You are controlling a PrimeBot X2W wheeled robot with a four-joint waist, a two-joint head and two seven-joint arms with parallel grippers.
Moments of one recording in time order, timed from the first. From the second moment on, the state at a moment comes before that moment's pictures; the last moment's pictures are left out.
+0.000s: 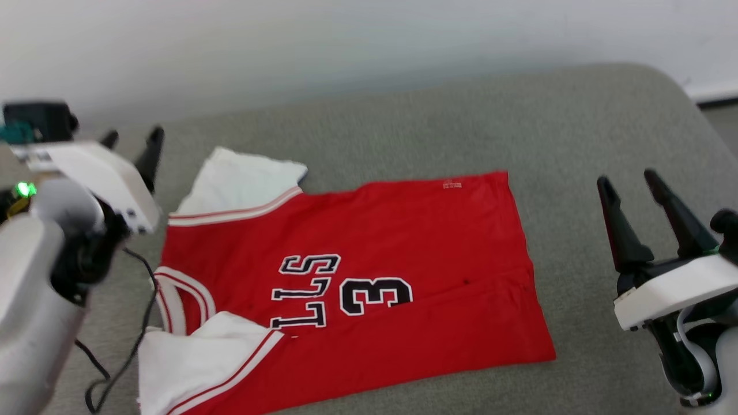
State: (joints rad) left arm -0.63 0.64 -0.45 0.28 -0.89 0.16 0.24; right arm -0.19 -0.21 0.02 -0.05 0.34 0.13 0.08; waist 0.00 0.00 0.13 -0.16
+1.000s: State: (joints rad) left arm -1.08 0.83 -0.50 0.49 -1.01 0.17 0.99; right arm -0.33 -0.14 0.11 -0.03 0.39 0.13 -0.01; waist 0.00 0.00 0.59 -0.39
